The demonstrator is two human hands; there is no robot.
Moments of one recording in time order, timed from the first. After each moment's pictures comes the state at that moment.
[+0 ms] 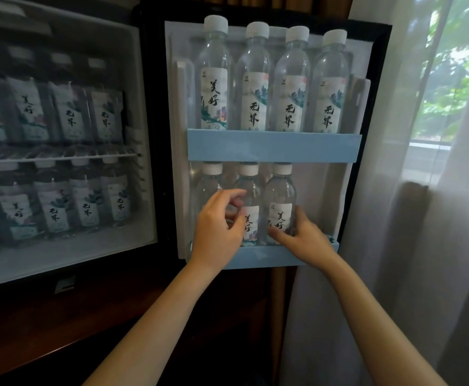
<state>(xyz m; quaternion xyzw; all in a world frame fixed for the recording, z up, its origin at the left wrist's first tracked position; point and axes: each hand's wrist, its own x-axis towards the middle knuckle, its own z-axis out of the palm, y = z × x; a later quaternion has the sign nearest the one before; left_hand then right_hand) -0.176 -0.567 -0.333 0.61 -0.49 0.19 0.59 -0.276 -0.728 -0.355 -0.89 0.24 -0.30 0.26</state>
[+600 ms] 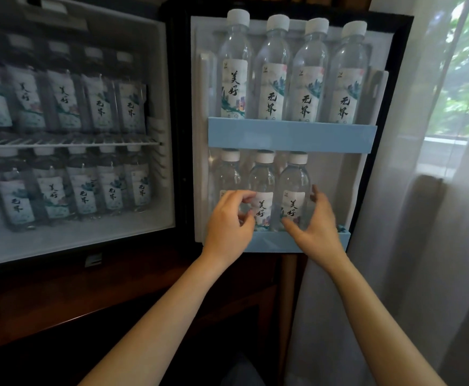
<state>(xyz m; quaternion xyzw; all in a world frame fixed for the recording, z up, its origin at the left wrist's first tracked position) -0.183 -0.549 -0.351 0.64 -0.49 0.19 0.56 -0.288 -0.694 -0.362 -0.83 0.21 -0.43 0.28</state>
